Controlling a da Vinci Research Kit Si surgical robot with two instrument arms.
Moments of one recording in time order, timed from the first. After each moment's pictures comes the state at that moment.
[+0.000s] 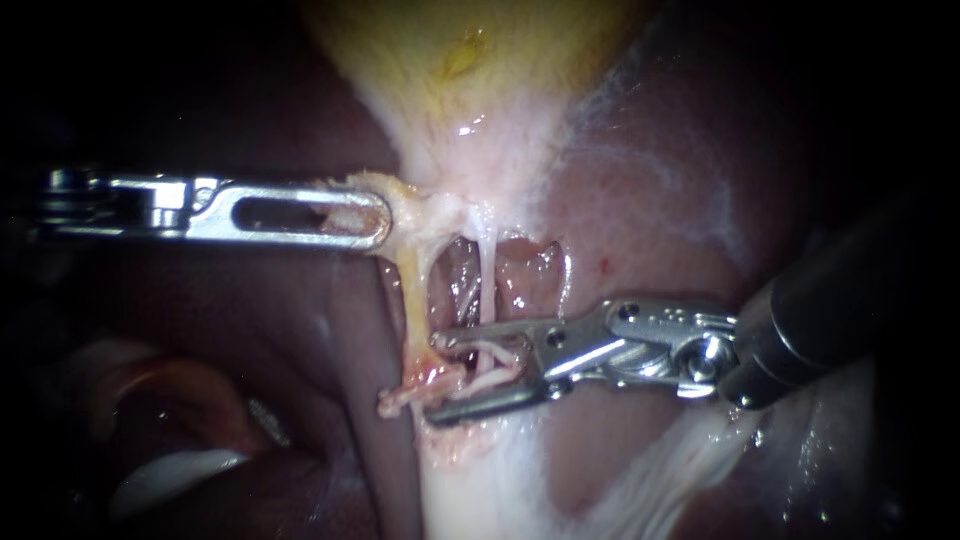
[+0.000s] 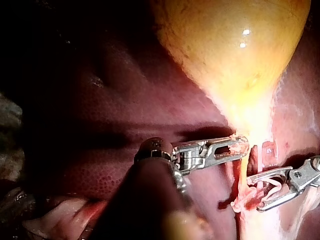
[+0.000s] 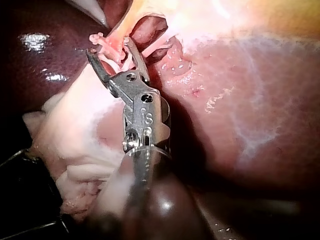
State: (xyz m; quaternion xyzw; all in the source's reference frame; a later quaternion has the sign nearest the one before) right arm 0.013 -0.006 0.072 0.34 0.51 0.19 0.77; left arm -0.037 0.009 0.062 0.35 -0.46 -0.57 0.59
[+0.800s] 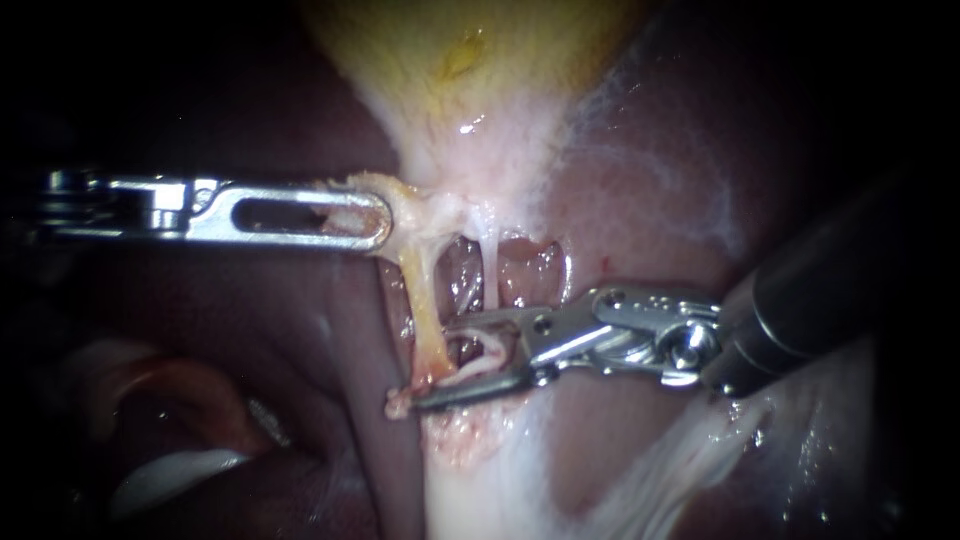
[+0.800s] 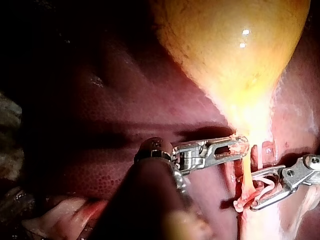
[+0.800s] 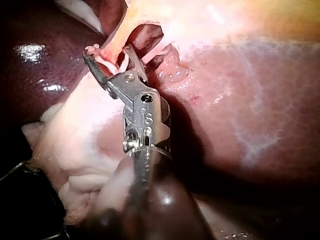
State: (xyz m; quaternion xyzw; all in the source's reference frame) right arm 0.015 -0.006 0.073 0.36 0.51 0.20 0.76; left arm -0.038 0.009 0.062 0.35 -0.46 -0.57 0.59
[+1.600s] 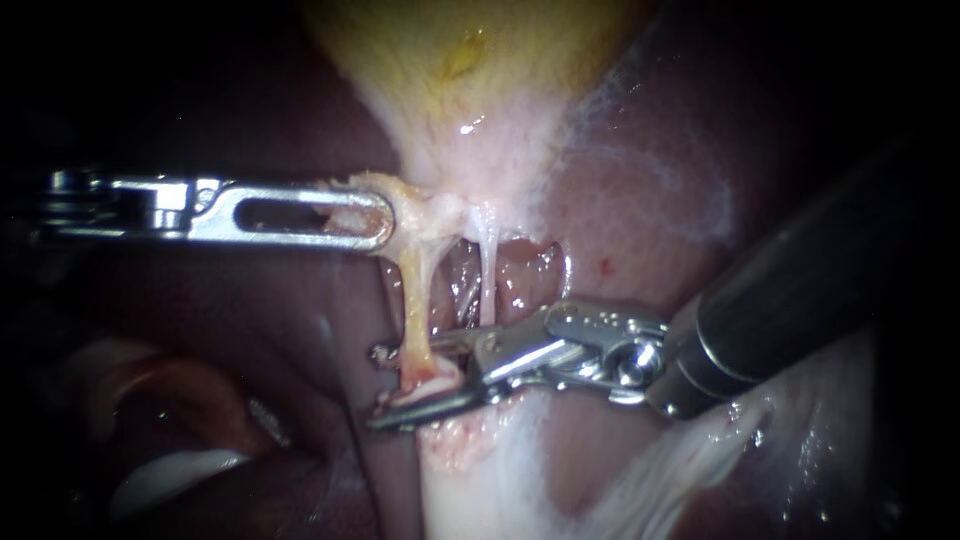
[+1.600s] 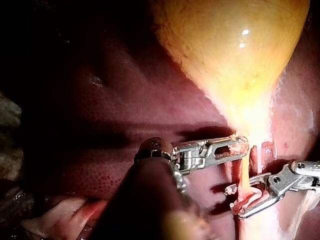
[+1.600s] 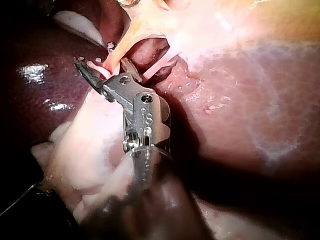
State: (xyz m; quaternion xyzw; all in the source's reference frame) right arm 0.018 -0.007 0.074 0.40 0.53 0.21 0.72; left arm -0.038 0.009 0.062 0.35 -0.46 -0.57 0.59
